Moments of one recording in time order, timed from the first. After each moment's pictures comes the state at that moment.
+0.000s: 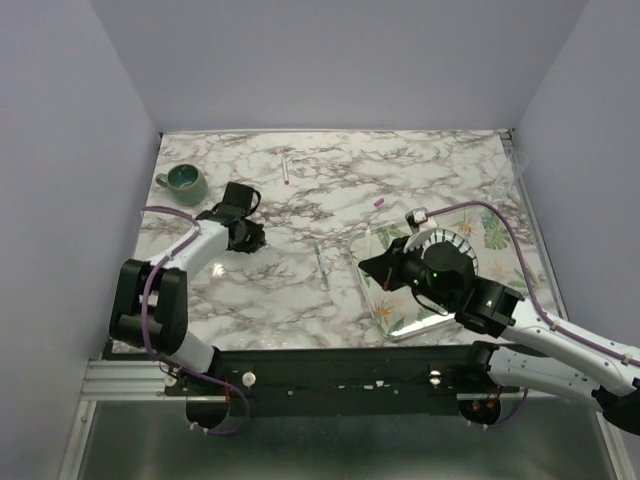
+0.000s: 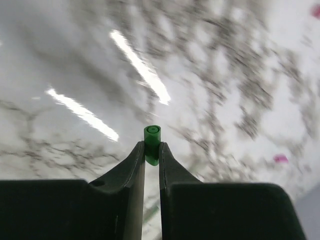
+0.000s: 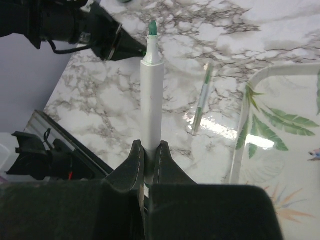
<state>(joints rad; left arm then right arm) -0.24 1.55 0.94 -0.54 -0.15 -1.37 0.98 0.83 0.73 -0.21 0.24 0.58</state>
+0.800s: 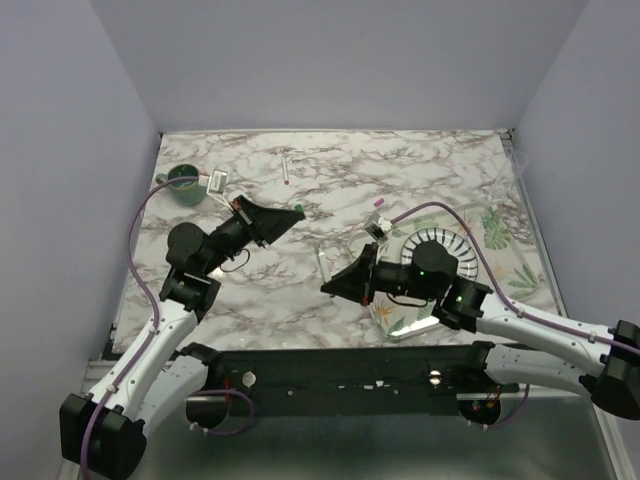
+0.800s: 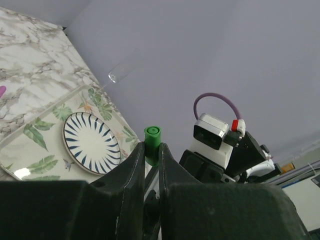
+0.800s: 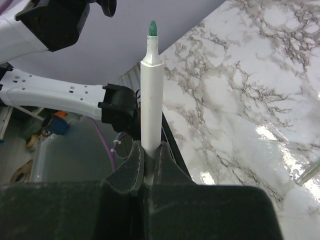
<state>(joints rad) -0.36 0.82 0.62 0.46 0.55 -1.07 0.99 0.97 0.64 0.27 -0.33 0.52</state>
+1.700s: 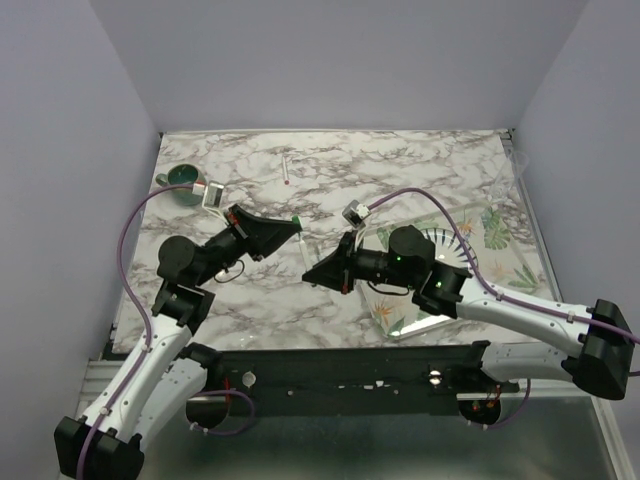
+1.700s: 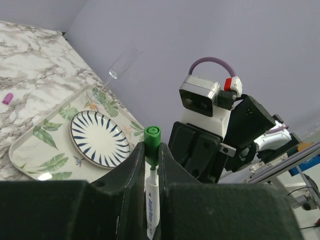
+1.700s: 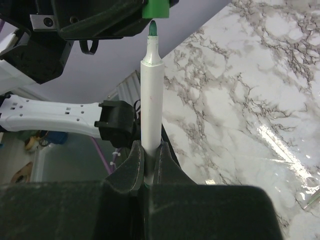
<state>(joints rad) -0.36 0.70 0.58 0.41 0.60 -0.97 1.02 1.17 0.81 0.26 -0.30 0.52</state>
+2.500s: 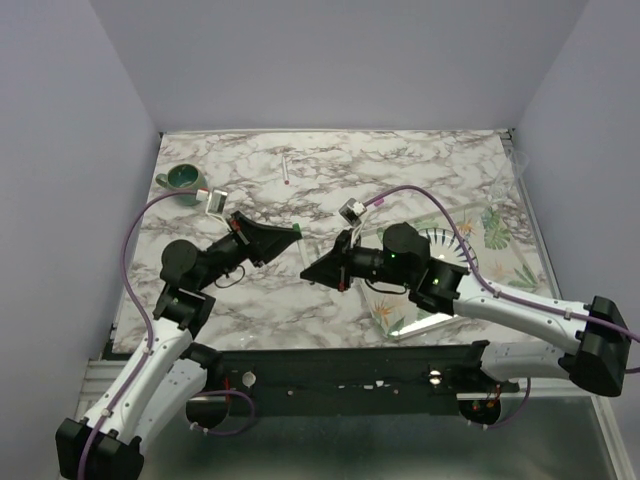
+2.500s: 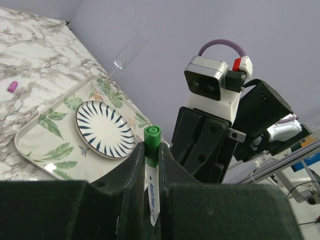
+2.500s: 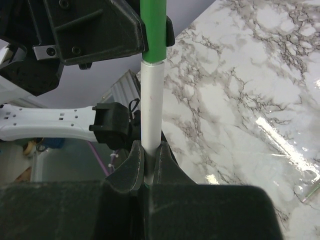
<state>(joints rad) -0.36 0.68 0.53 0.40 0.62 -0.94 1.02 1.19 0.84 0.22 -0.25 0.54</state>
